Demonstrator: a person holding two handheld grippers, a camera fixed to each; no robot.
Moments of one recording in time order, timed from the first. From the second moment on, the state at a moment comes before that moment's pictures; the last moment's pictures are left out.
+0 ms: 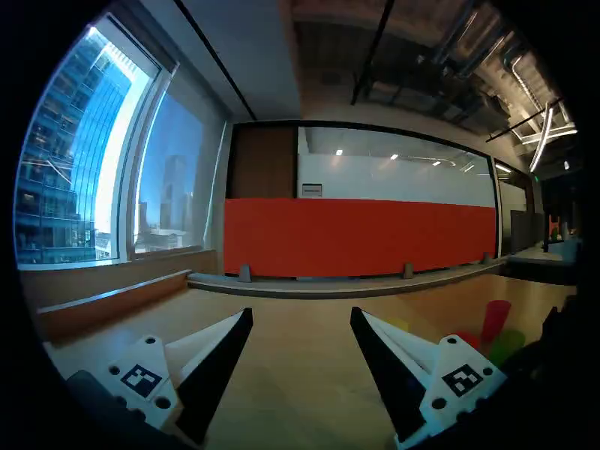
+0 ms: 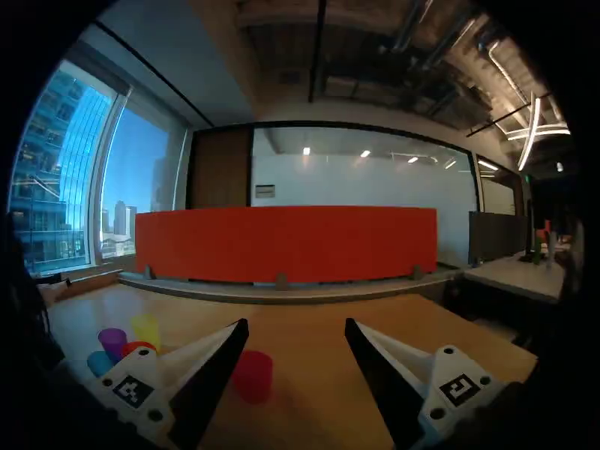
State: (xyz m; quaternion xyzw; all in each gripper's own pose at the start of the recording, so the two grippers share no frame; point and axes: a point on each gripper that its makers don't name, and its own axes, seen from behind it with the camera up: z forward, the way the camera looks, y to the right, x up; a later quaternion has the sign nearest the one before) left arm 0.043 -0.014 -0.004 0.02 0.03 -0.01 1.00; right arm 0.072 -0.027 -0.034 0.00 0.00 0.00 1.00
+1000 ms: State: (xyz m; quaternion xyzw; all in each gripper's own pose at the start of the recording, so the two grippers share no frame) left arm 0.002 -0.006 0.002 0.01 0.00 0.00 1.00; right arm 0.077 -0.033 -0.038 0.00 0.00 -0.01 1.00
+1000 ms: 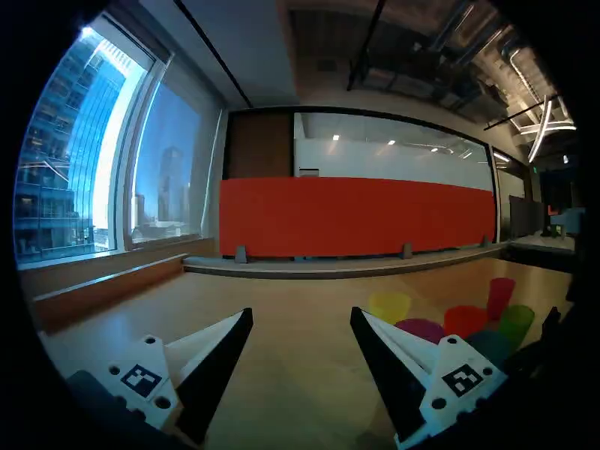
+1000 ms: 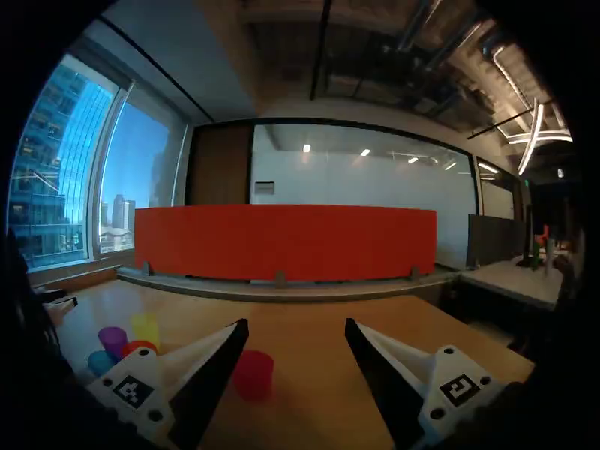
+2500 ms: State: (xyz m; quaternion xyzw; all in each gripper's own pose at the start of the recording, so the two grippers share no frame) left arm -0.001 -0.007 0.002 0.01 0.00 0.00 1.00; right arm 0.073 -0.018 -0.032 0.00 0.05 -0.02 1.00
